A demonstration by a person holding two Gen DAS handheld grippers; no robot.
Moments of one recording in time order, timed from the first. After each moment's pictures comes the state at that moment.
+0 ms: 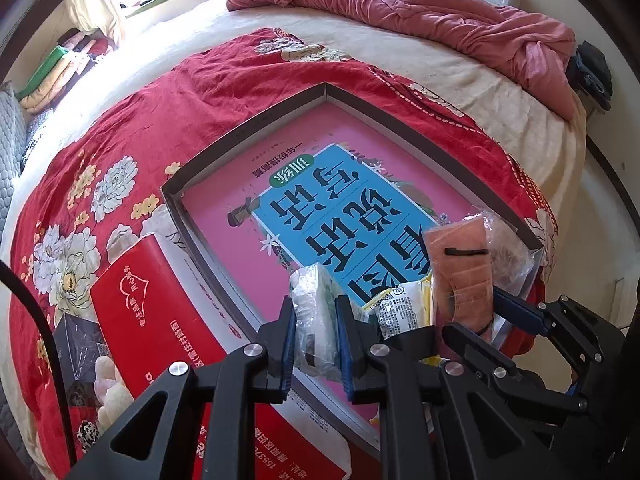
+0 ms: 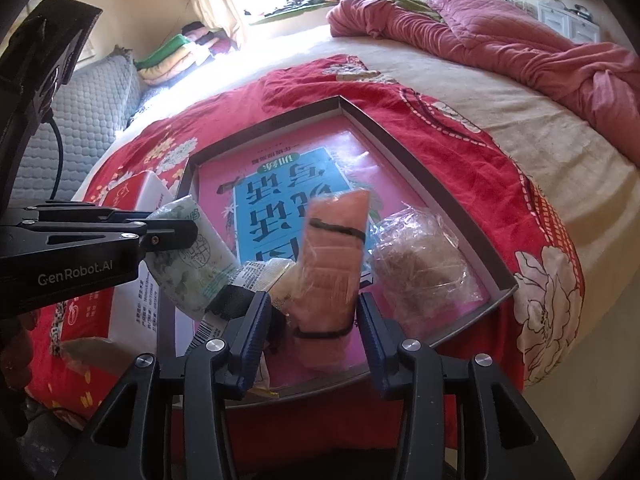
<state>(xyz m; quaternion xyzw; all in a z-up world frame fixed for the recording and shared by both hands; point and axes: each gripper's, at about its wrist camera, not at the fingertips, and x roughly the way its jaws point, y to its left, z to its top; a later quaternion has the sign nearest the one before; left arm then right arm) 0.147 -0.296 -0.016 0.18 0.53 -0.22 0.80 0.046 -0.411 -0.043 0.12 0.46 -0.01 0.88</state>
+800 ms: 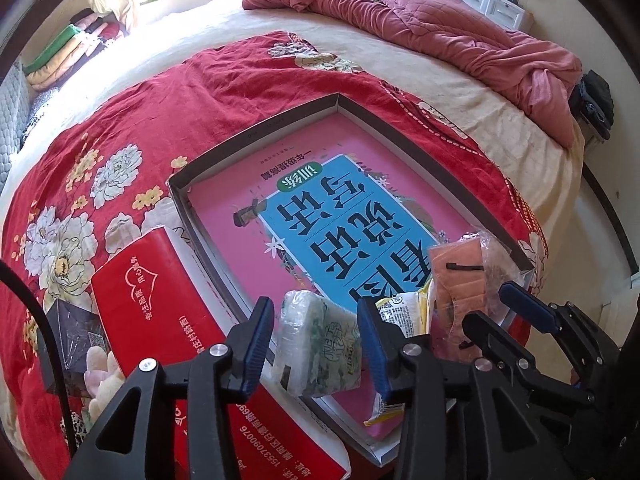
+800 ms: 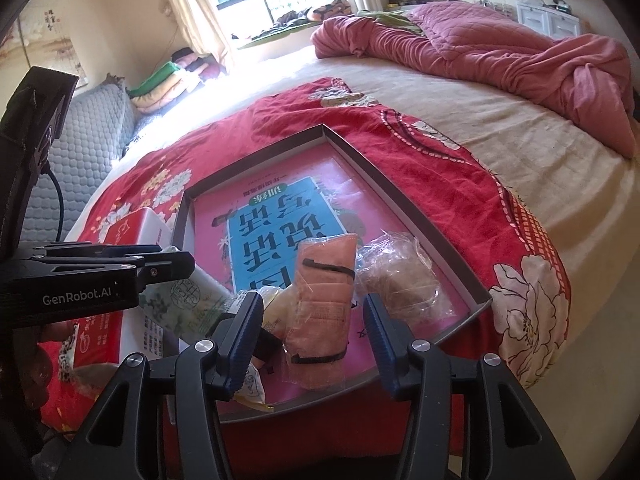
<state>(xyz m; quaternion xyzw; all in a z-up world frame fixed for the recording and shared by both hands) 0.153 -0.283 -0.009 0.13 0.53 -0.22 0.81 0.038 -0.421 -0.024 0.14 0.41 -0.03 0.90</state>
